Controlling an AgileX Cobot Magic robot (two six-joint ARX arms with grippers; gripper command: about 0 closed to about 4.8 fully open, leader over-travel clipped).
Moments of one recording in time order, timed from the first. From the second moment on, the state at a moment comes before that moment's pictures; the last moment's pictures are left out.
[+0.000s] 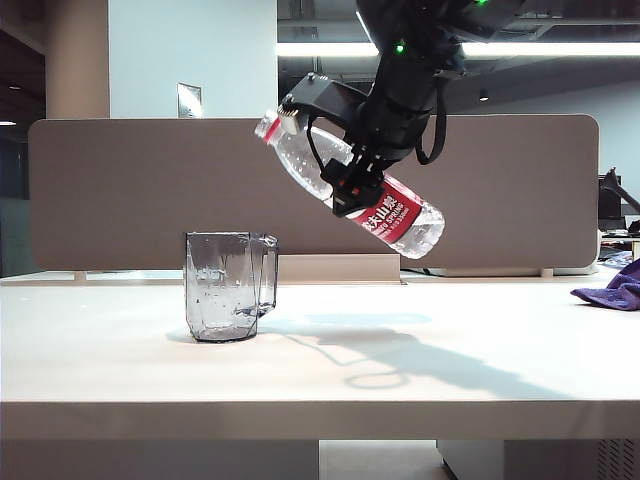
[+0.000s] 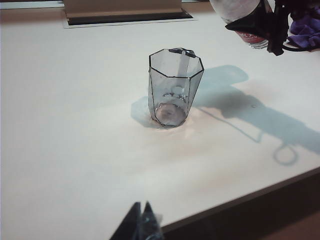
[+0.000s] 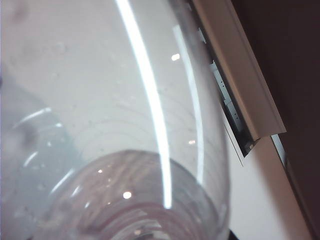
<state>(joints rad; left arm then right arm) -0.36 0.01 0.36 -0.63 0.05 -0.06 0.57 1.85 1.37 -0.06 0.19 -0.82</state>
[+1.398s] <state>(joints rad) -0.36 0.01 0.36 -0.63 0.05 -0.06 0.61 1.91 1.38 0.16 0.29 -1.62</state>
